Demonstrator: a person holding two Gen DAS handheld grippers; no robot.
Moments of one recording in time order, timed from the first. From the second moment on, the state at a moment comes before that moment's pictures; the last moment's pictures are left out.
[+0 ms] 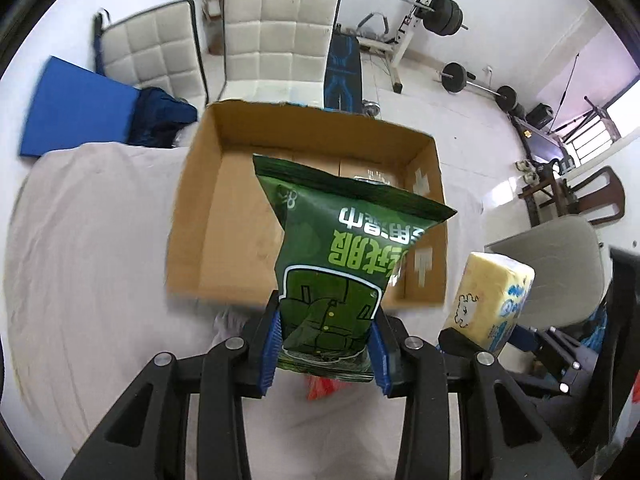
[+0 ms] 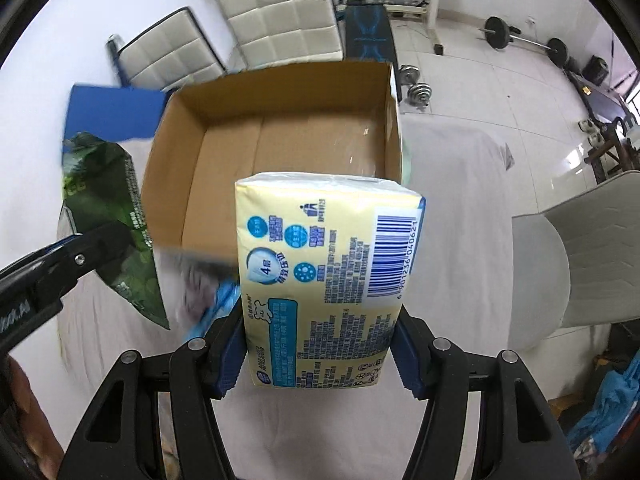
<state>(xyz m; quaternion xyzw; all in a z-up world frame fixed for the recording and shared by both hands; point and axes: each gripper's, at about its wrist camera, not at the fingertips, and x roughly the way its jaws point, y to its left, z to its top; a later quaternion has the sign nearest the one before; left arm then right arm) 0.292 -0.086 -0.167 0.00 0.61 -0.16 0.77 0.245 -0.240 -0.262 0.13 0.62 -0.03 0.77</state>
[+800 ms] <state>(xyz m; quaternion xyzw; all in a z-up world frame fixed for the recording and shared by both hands) 0.467 -0.143 -0.333 0.00 0.77 -0.20 0.61 0.435 -0.243 -0.399 0.07 0.69 -0.04 0.72</state>
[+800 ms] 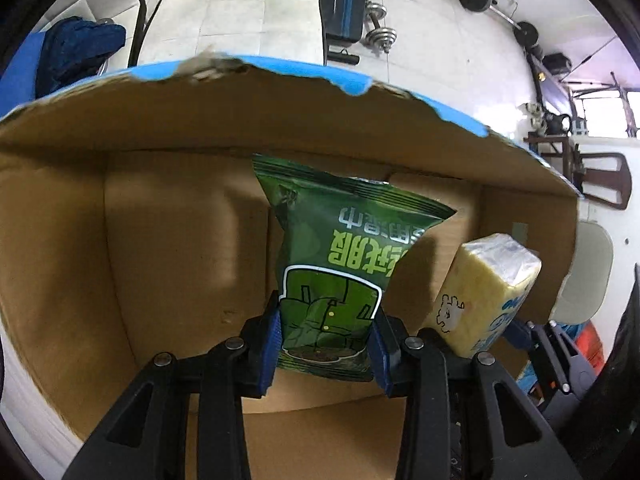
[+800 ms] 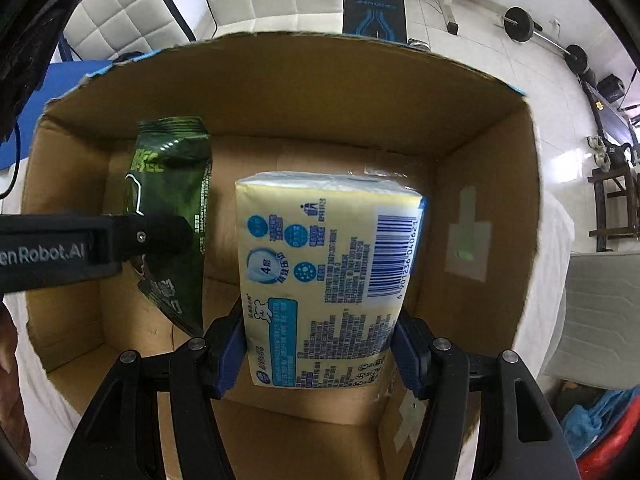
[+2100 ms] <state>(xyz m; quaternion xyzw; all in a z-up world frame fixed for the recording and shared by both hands) 0.325 -0.068 -0.185 0.08 0.59 -0.14 0.79 0.321 -0.186 -0.303 0.07 0.61 -0.07 0.78</state>
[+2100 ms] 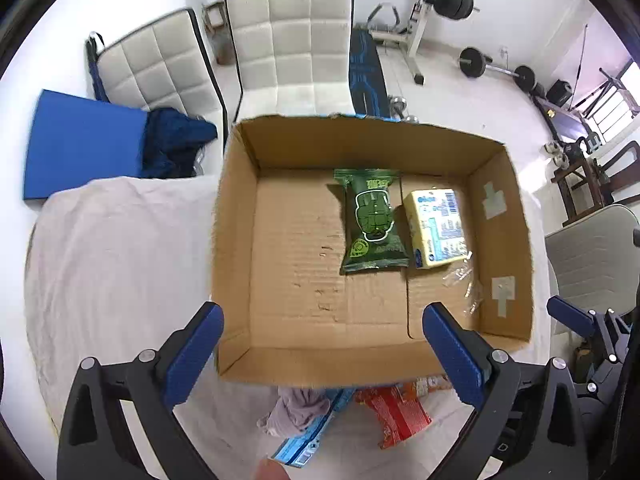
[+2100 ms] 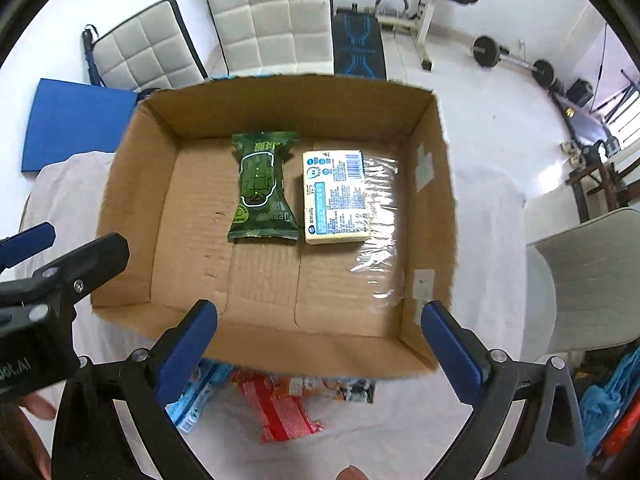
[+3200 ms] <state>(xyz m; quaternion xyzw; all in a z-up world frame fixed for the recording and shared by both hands) 0.213 -0.004 -0.363 0.13 0.72 -0.09 0.68 0.203 -0.128 -0.448 0.08 0.74 -0.02 0.66</state>
